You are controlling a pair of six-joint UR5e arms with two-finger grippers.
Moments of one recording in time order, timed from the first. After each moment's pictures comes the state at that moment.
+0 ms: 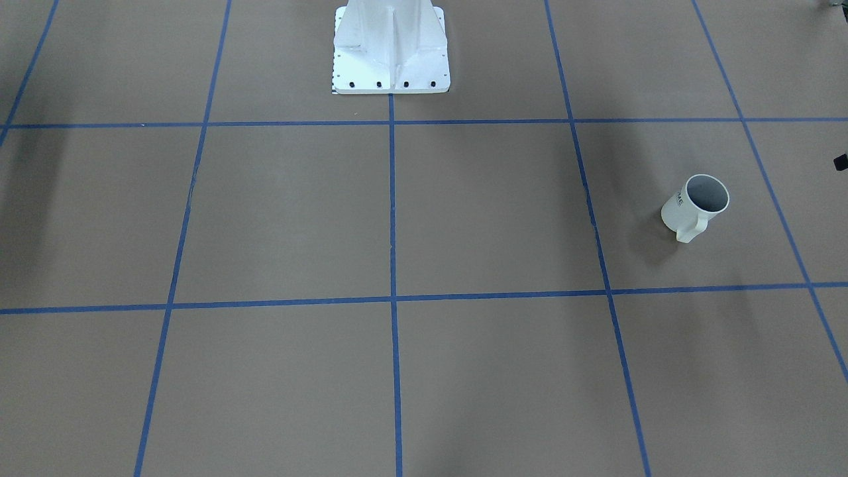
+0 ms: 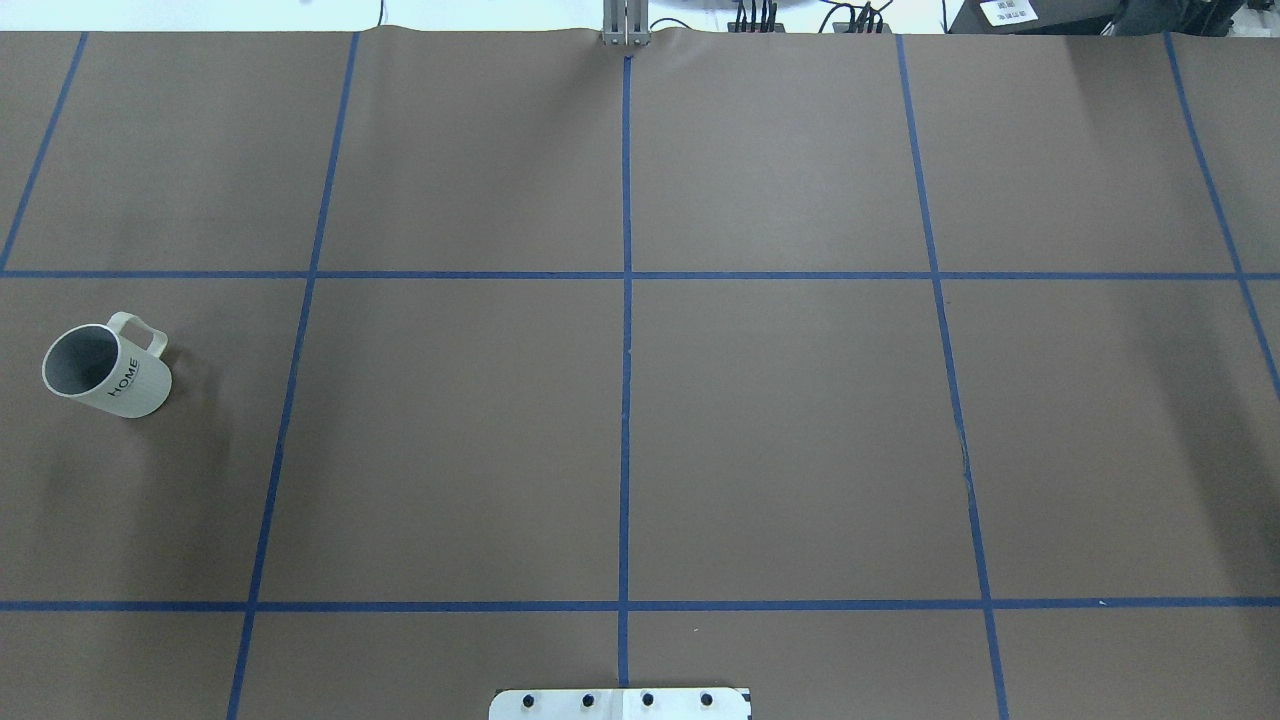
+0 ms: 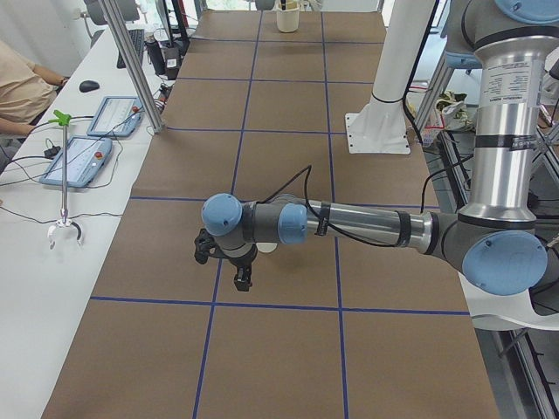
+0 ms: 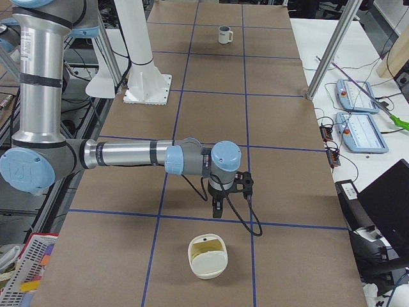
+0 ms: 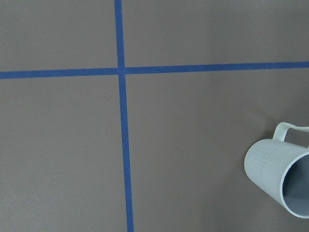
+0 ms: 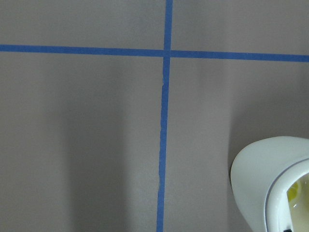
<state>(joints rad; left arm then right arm) -1.50 -1.57 -1.68 -1.44 -2.47 0.02 1.53 -1.69 1.76 -1.66 2.34 0.00</state>
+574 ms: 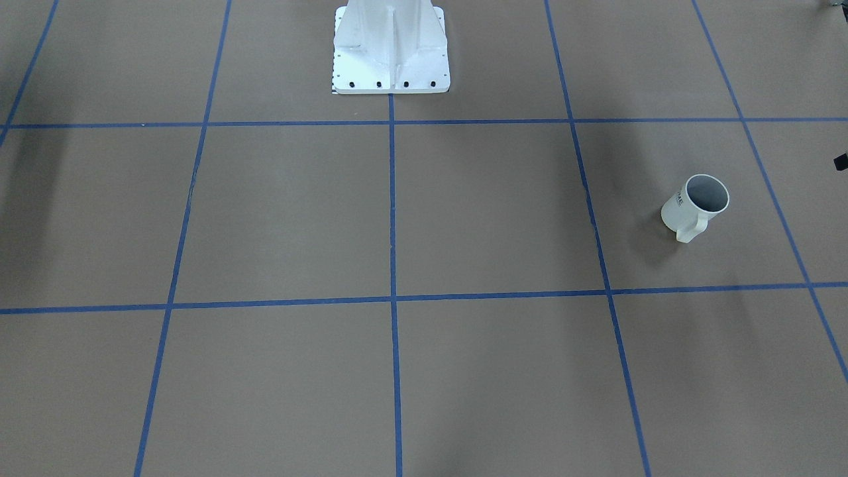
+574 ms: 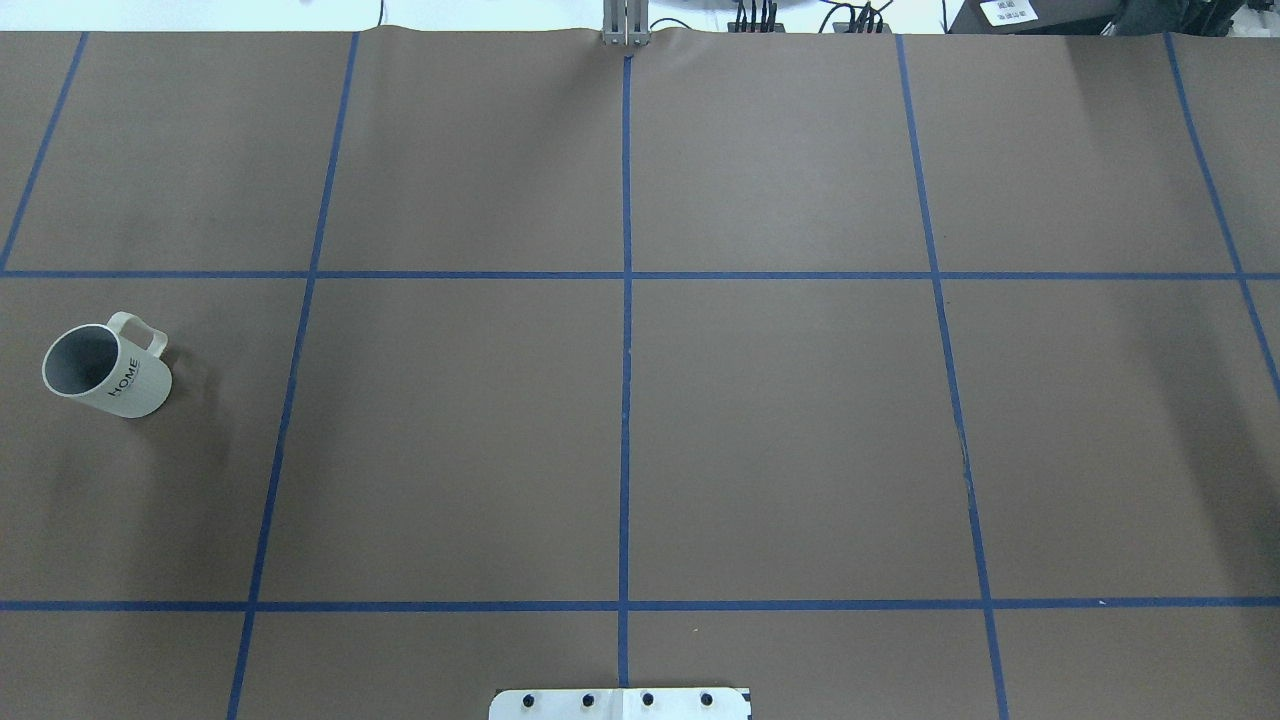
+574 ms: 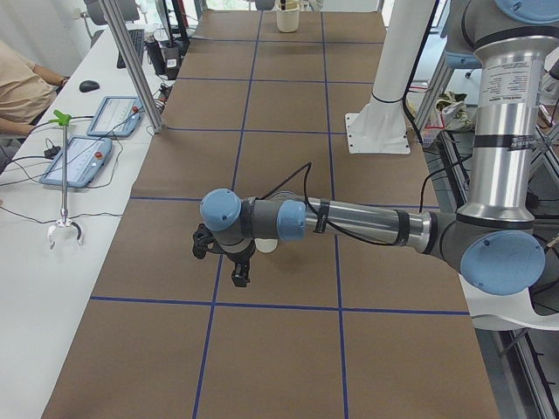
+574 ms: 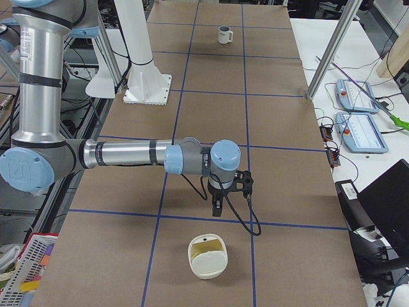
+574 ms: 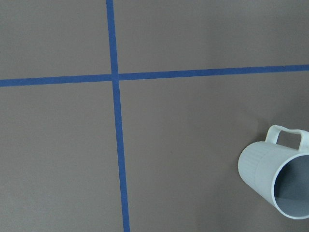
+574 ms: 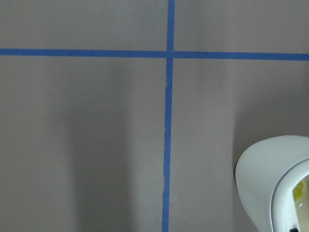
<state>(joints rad) -1.50 -1.57 -1.69 -1.44 -2.47 0.03 1.53 -1.69 1.76 -1.66 2.35 0.02</state>
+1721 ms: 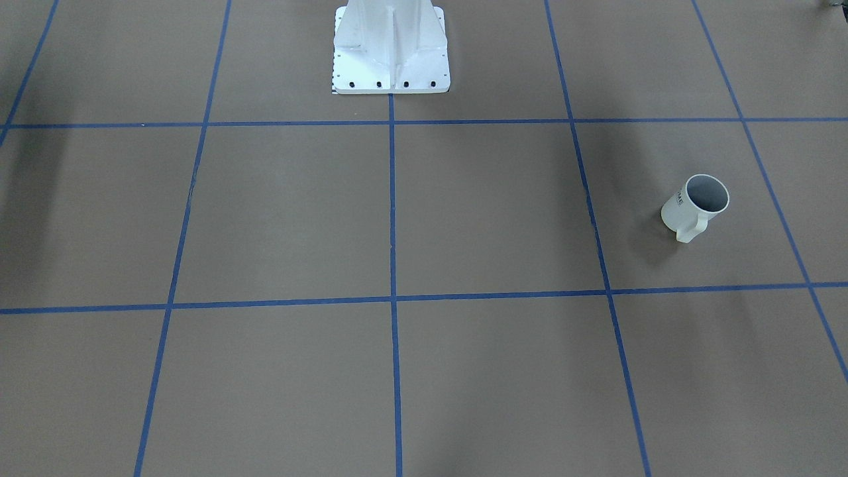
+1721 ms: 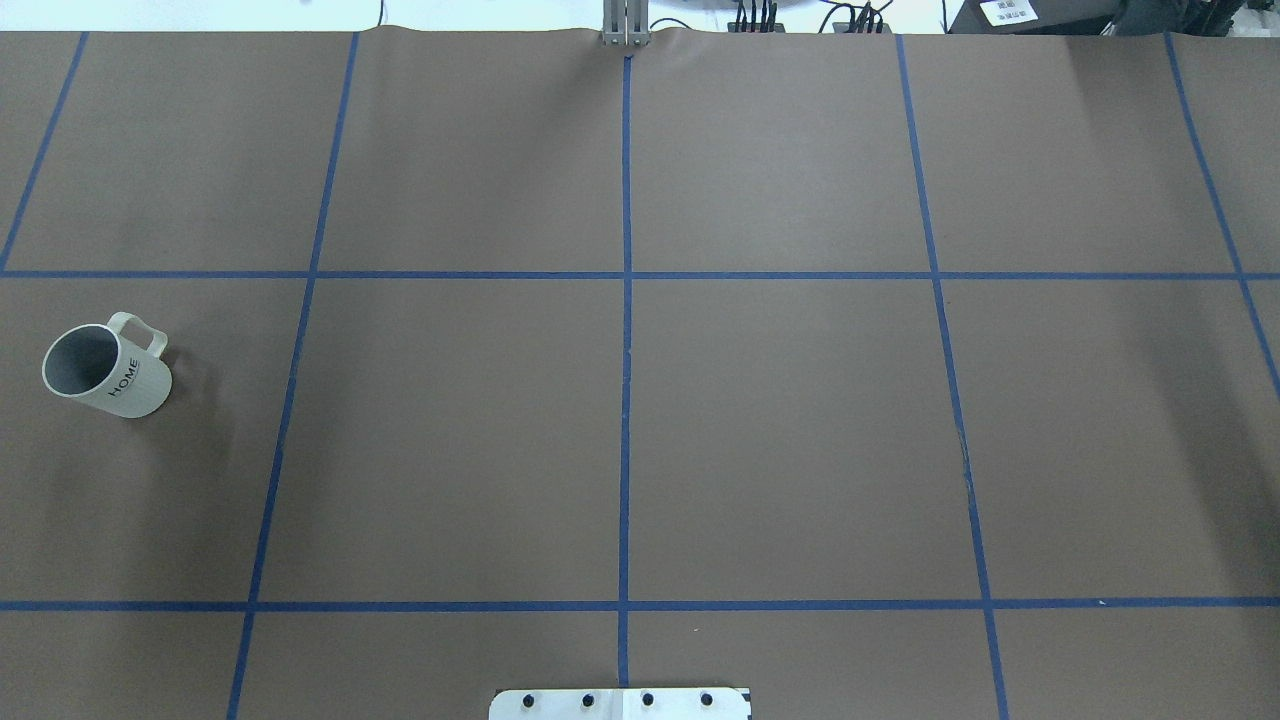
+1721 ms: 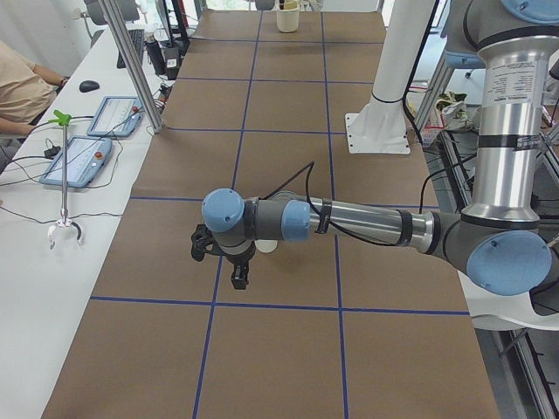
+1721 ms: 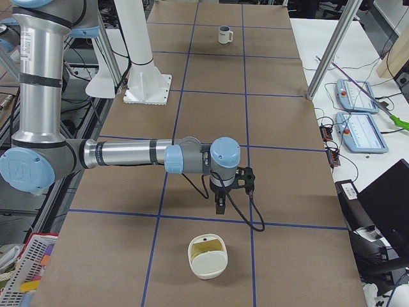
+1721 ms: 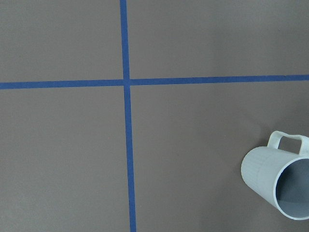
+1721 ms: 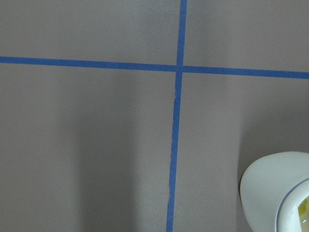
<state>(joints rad) -1.54 -1.57 -1.70 -1.44 -2.47 0.02 1.53 -1.69 1.77 -1.61 2.35 0.02</state>
